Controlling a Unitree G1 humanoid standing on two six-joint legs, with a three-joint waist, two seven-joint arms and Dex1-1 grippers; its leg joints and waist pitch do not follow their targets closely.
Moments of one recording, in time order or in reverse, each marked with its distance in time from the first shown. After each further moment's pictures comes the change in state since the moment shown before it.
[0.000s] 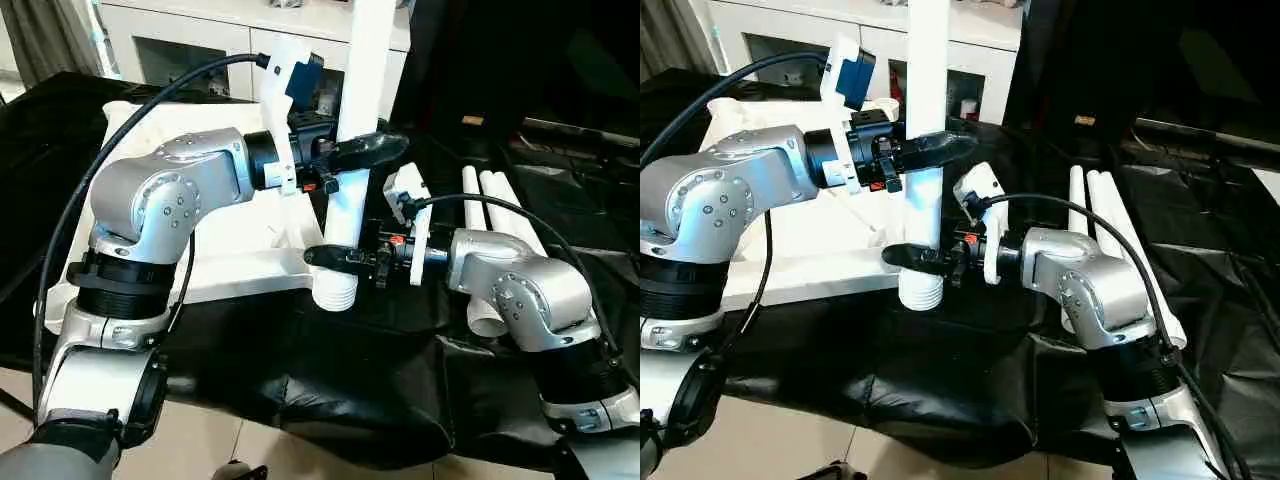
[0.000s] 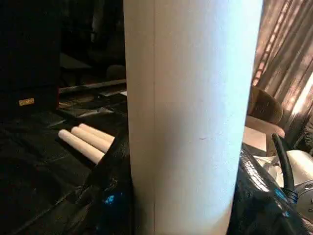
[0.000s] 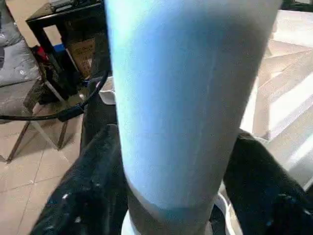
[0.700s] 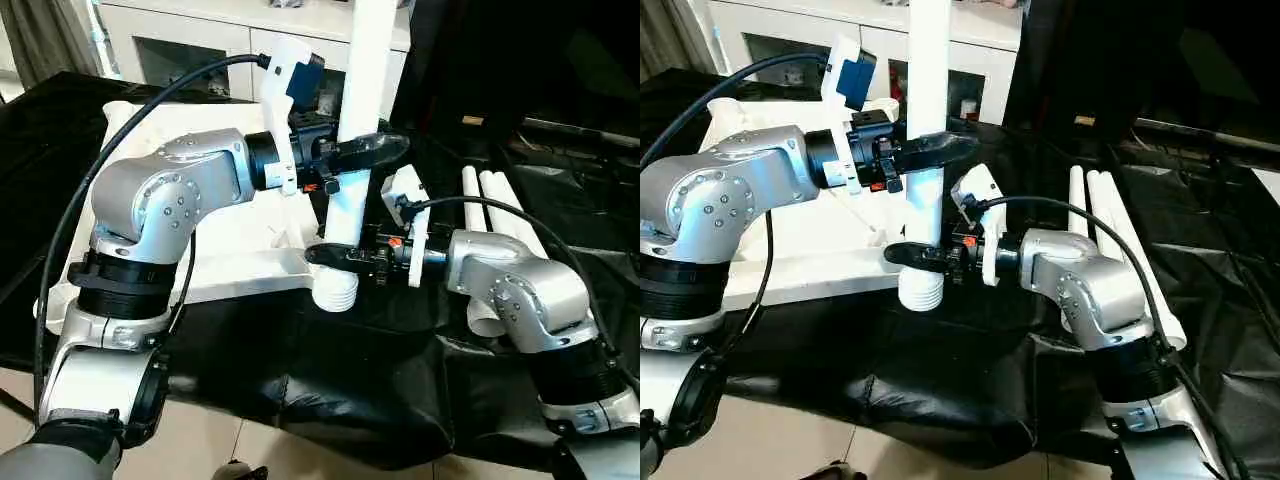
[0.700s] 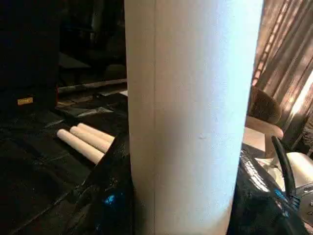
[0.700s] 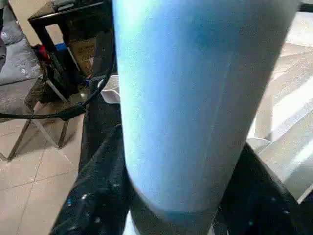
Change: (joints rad) left arm 0.000 -0.004 0.003 0.000 0.001 0.004 -0.001; right arm 0.003 0.010 0.007 0.006 -0.022 -0.013 0.003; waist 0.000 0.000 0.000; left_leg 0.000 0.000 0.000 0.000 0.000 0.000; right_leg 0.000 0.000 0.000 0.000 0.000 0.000
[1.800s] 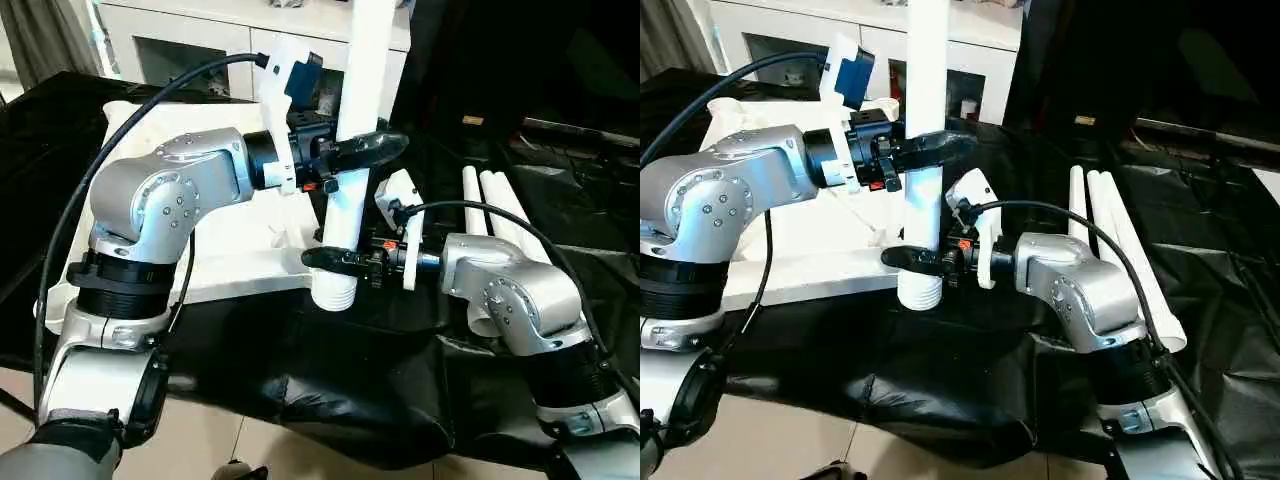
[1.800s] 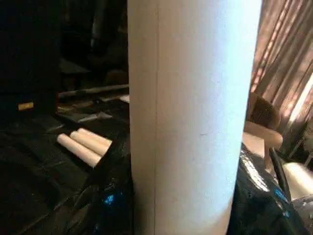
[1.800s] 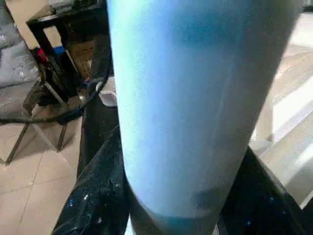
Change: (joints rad) left arm 0.006 -0.035 0.057 0.000 -0.033 -0.007 -0.001; right arm 0.007 0.033 -0.010 -0.002 -0.002 -0.011 -0.020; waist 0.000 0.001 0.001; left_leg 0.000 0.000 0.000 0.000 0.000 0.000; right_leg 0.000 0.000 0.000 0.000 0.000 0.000
